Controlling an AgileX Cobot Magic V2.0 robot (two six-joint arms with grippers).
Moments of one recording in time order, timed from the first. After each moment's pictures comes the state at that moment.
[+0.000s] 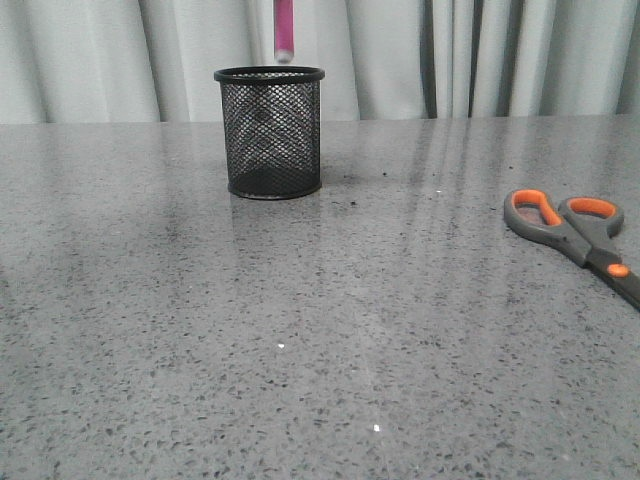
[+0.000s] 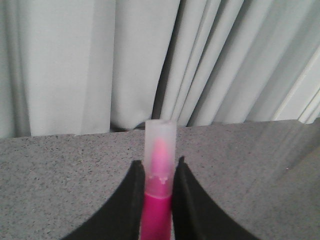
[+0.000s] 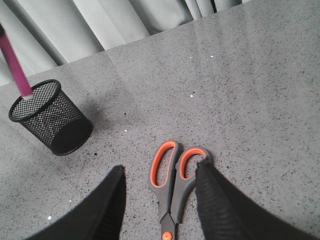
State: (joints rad) left arm -0.59 1.69 -1.31 -0.41 -0.16 0.14; right arm 0.04 0.53 -0.53 0.44 0.44 -0.08
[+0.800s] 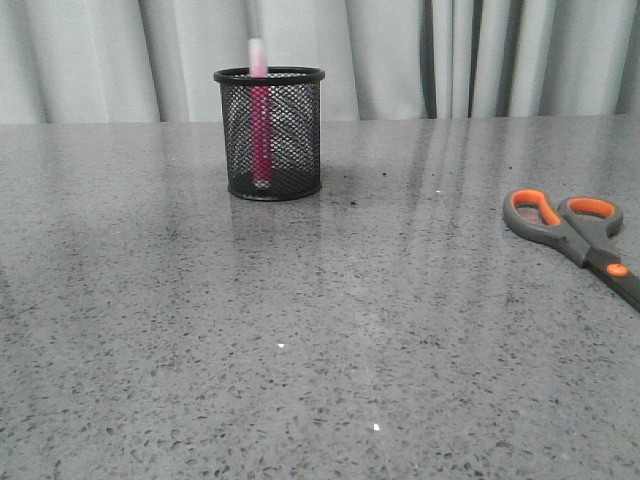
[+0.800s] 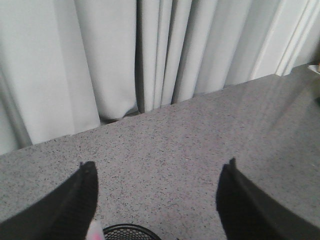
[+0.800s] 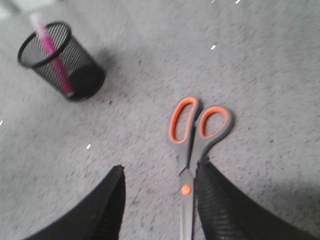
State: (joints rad) left arm -0.59 1.47 -1.31 -0.21 0.15 0.15; right arm 0.04 0.74 -0.80 0.45 0.82 -0.12
